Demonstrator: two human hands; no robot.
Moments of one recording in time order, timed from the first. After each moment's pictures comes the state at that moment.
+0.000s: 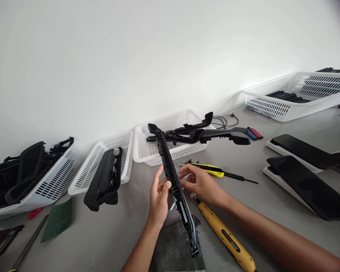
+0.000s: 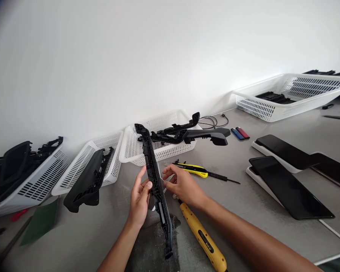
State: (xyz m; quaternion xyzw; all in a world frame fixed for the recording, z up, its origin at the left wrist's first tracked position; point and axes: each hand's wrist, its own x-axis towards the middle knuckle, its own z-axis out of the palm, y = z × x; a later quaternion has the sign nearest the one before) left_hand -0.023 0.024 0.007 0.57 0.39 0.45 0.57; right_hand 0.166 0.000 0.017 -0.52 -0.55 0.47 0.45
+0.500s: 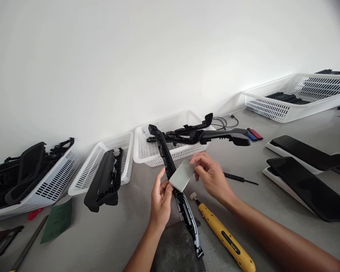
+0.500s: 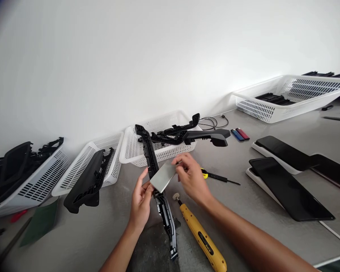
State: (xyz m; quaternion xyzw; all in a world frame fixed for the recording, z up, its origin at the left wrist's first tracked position) left_hand -0.023 0.019 0.007 0.61 0.40 0.45 0.51; right_hand 0.181 0.001 0.029 -0.54 -0.49 0.33 0.60
